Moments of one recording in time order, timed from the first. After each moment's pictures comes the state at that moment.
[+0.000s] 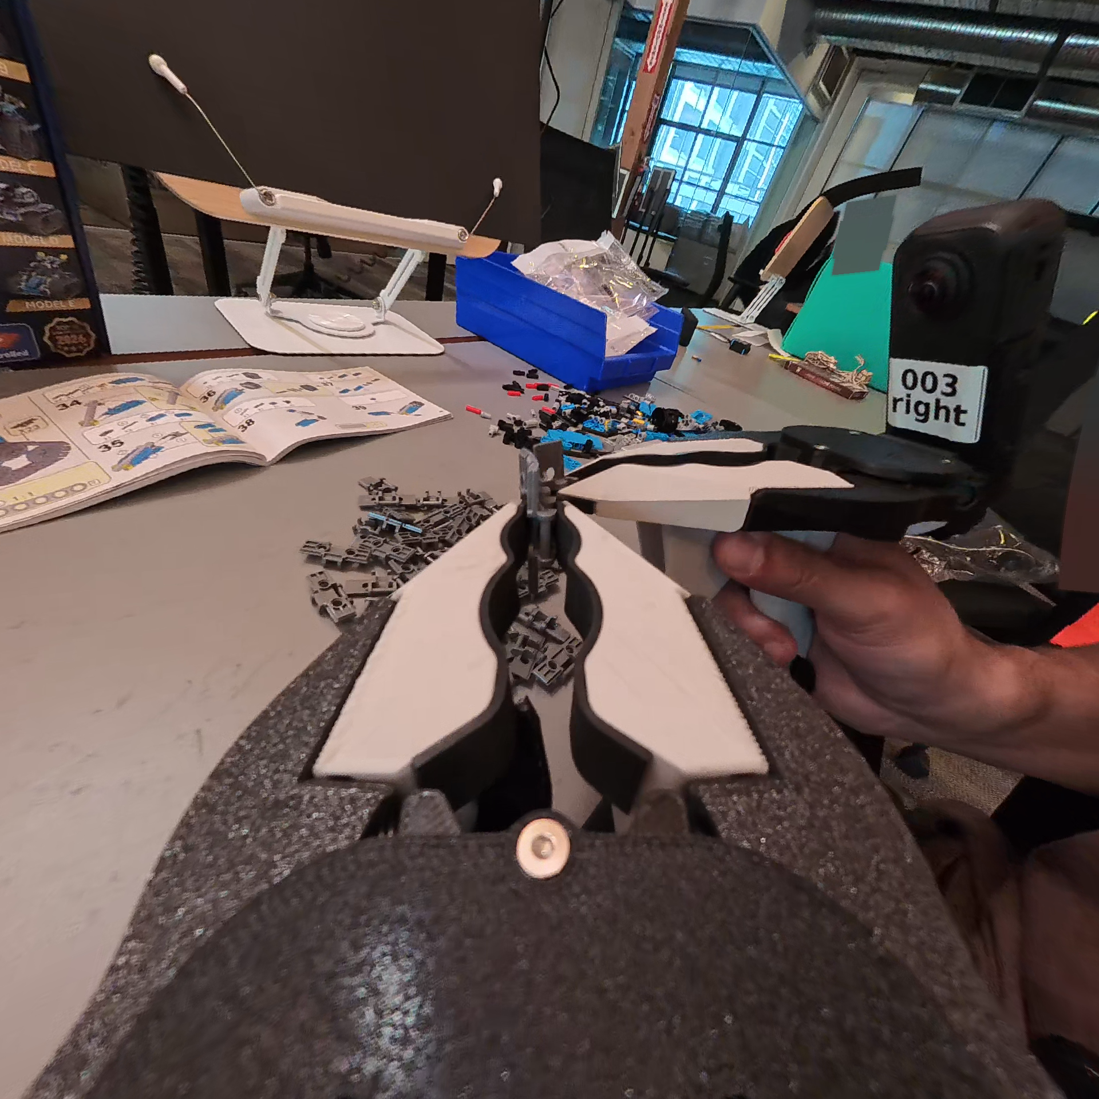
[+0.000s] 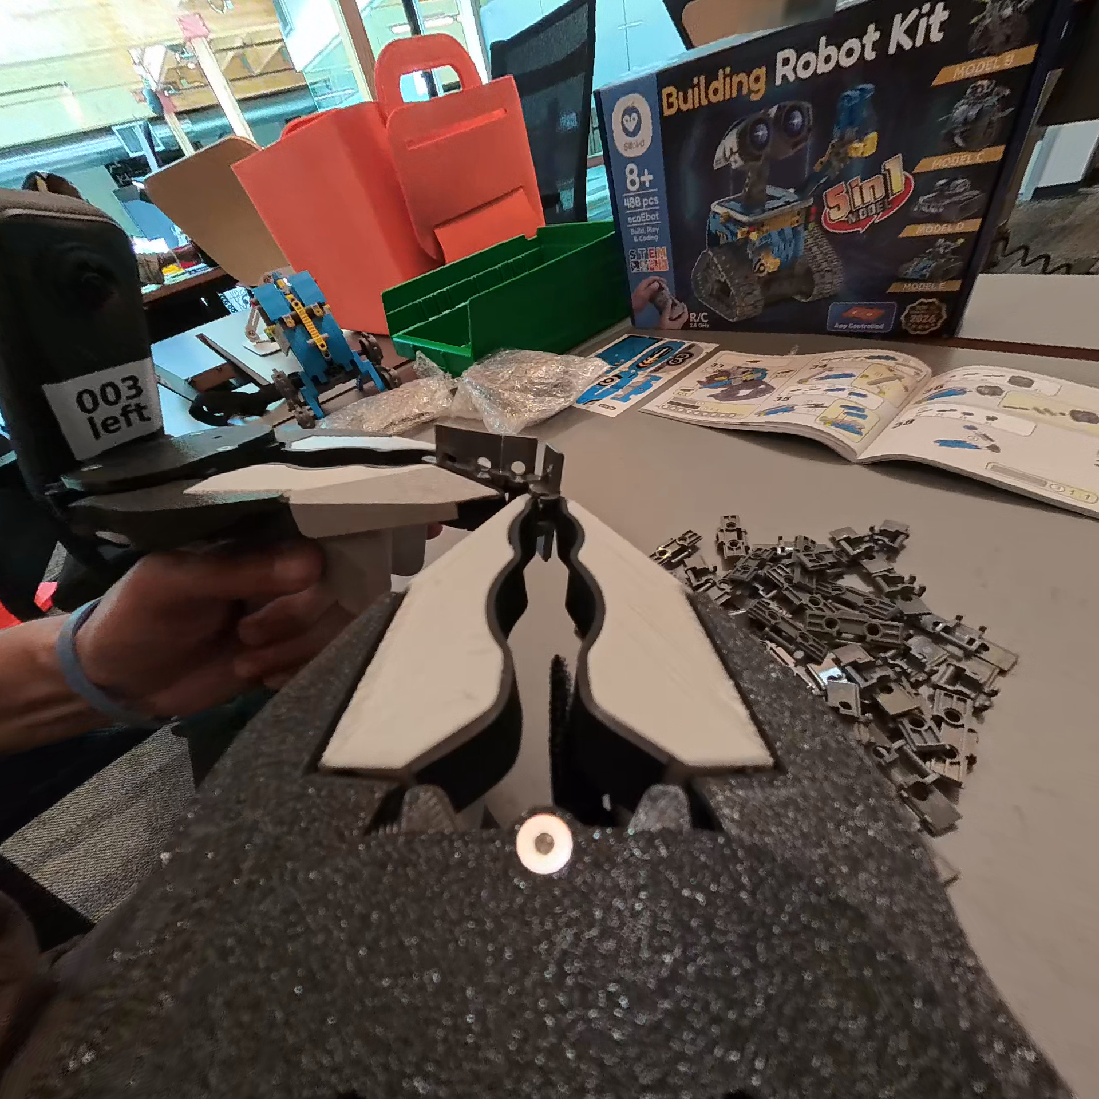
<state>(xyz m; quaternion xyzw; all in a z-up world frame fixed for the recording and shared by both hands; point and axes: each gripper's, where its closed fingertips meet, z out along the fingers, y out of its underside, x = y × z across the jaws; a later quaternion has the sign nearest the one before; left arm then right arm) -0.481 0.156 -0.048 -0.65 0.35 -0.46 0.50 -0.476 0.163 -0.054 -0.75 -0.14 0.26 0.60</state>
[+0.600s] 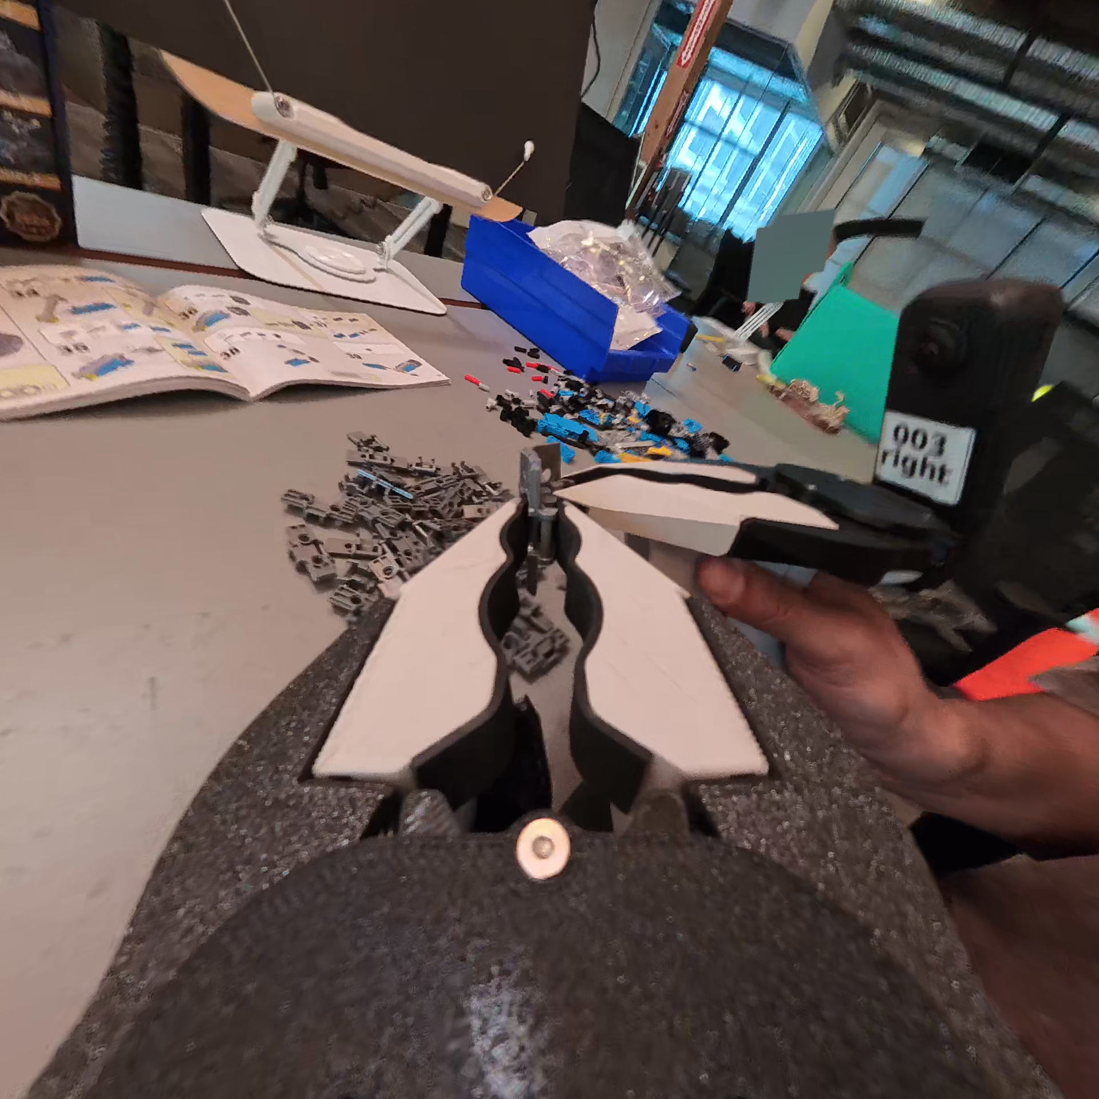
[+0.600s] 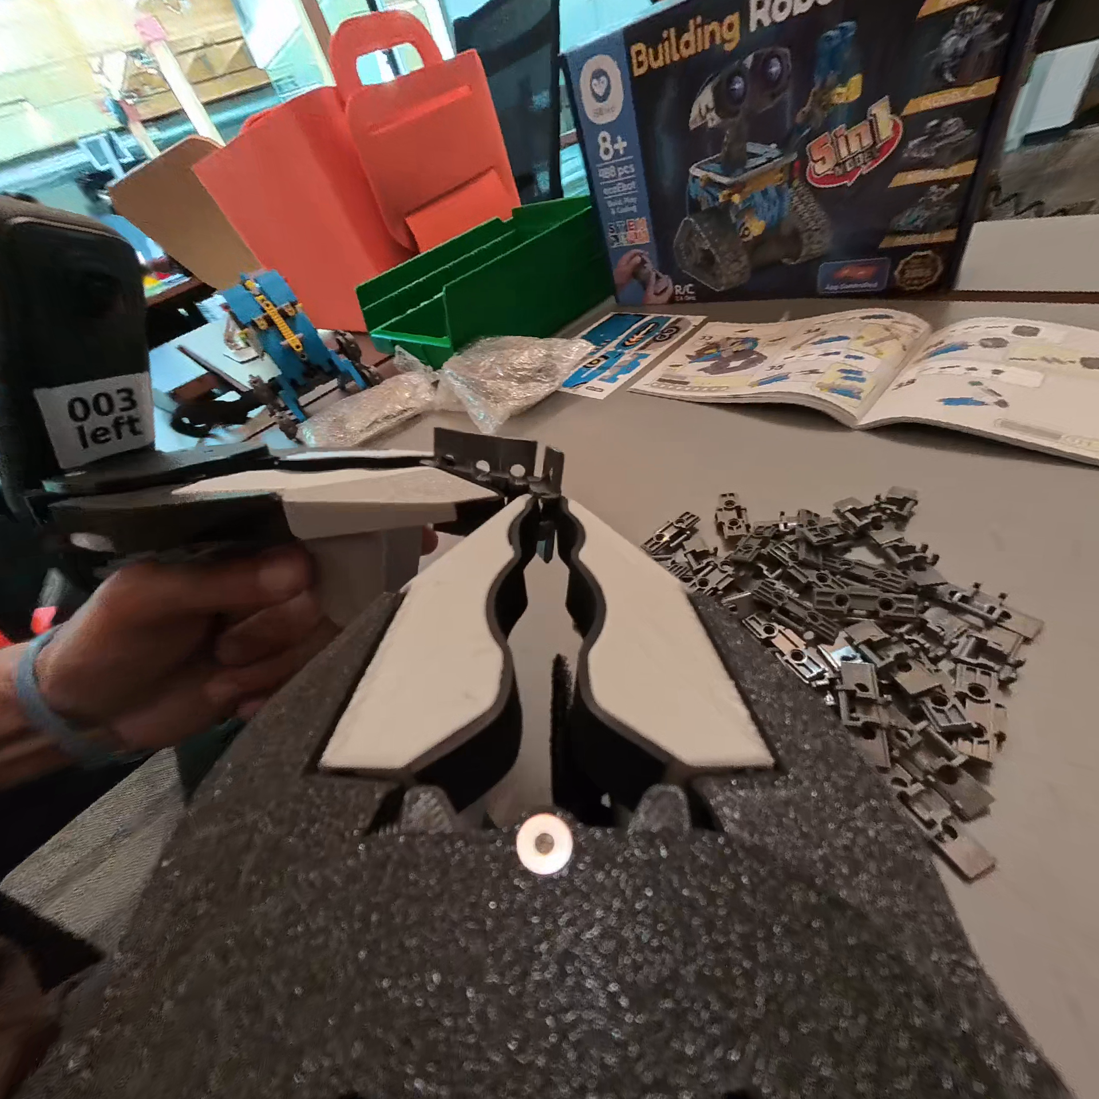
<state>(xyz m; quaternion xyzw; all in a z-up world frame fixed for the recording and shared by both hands) -0.481 0.163 -0.057 -0.68 0.30 -0.49 0.45 -0.478 0.171 -0.064 -0.76 -0.11 0.26 0.59</state>
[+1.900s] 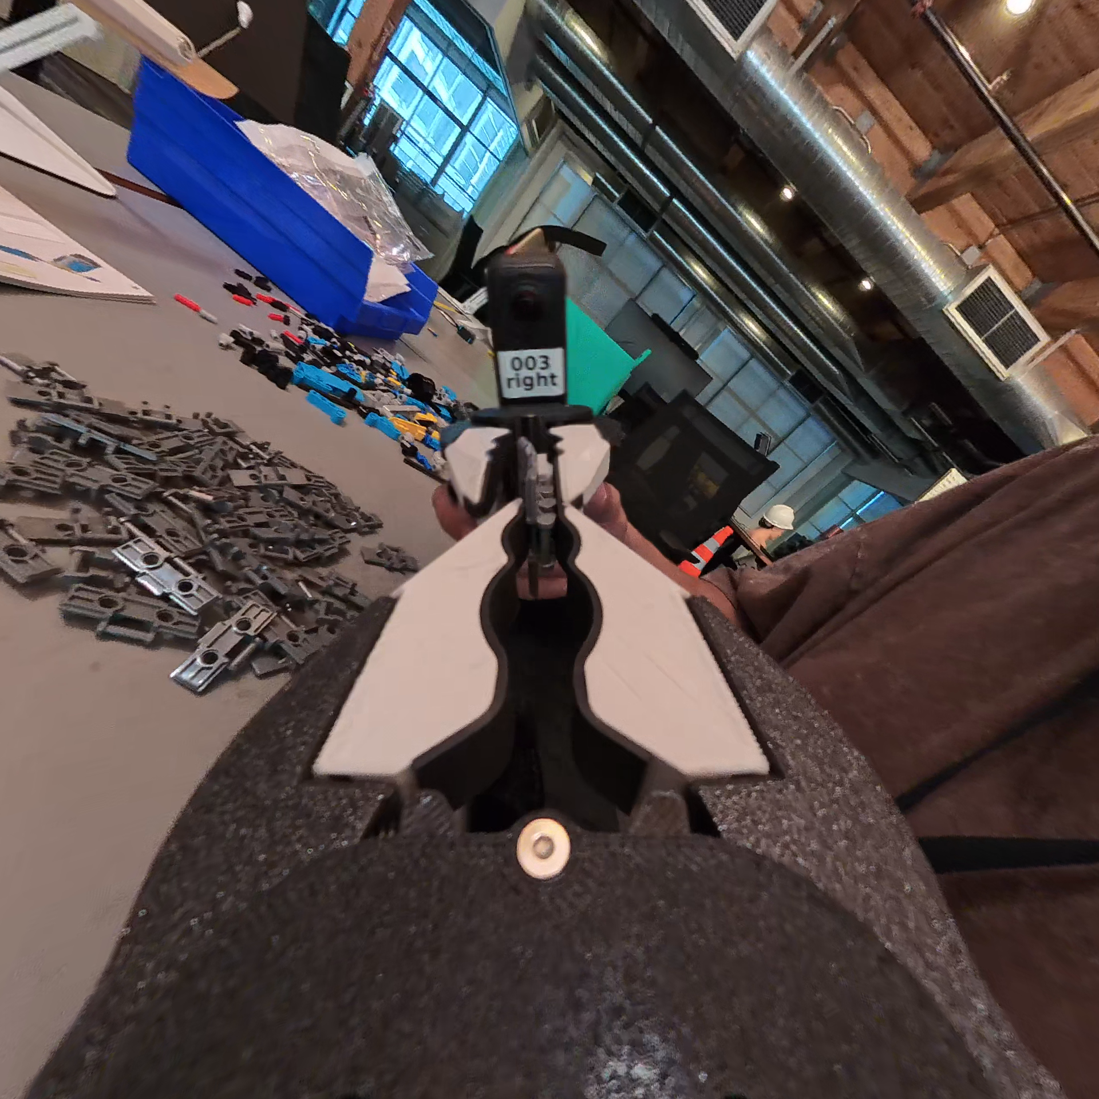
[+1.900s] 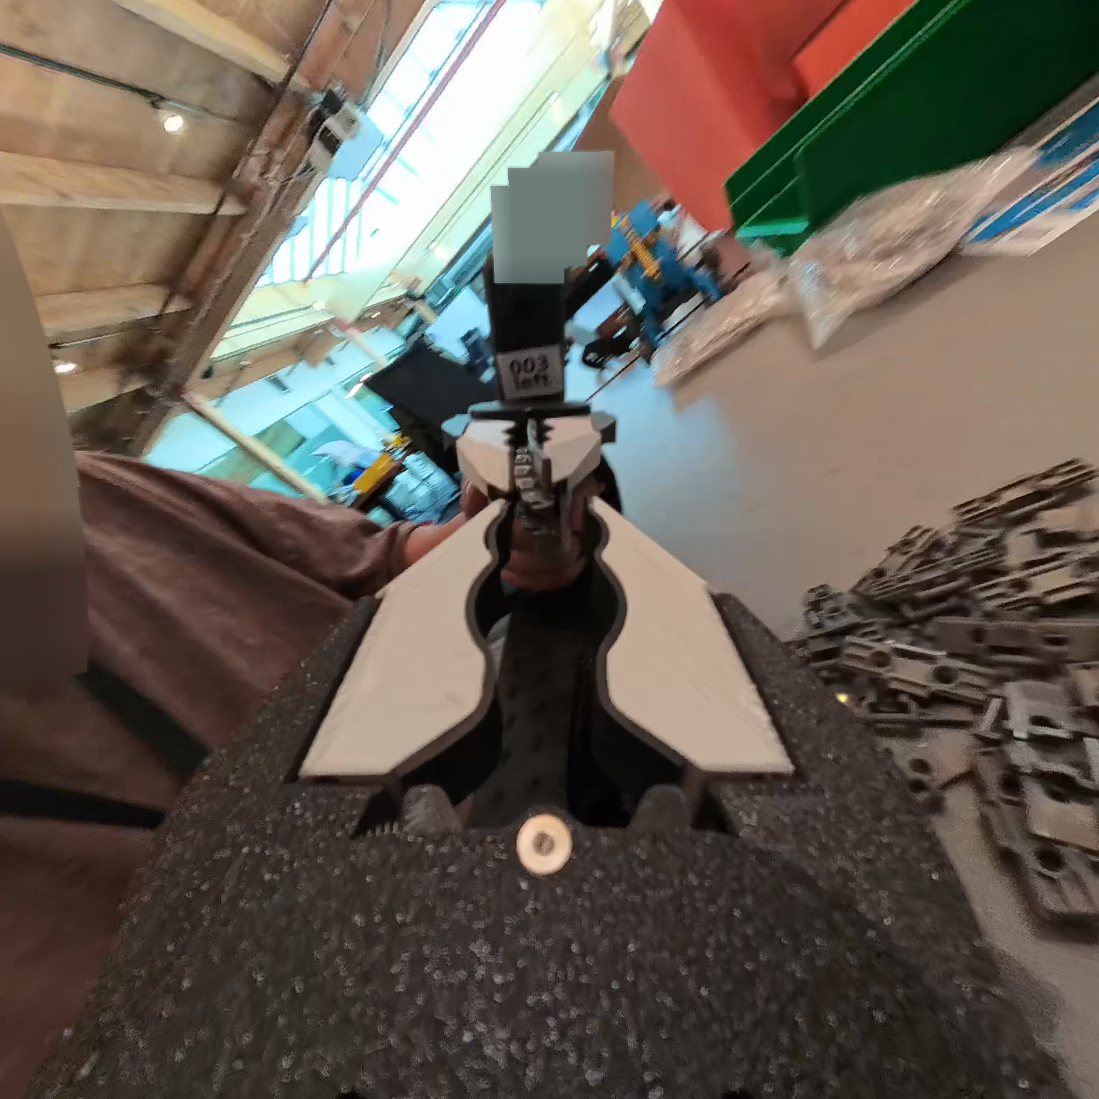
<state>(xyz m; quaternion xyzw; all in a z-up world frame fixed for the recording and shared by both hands) -0.488 0.126 -0.041 -0.59 0.32 -0.69 0.27 -0.493 0.133 -0.050 -0.67 -0.20 0.61 0.37</state>
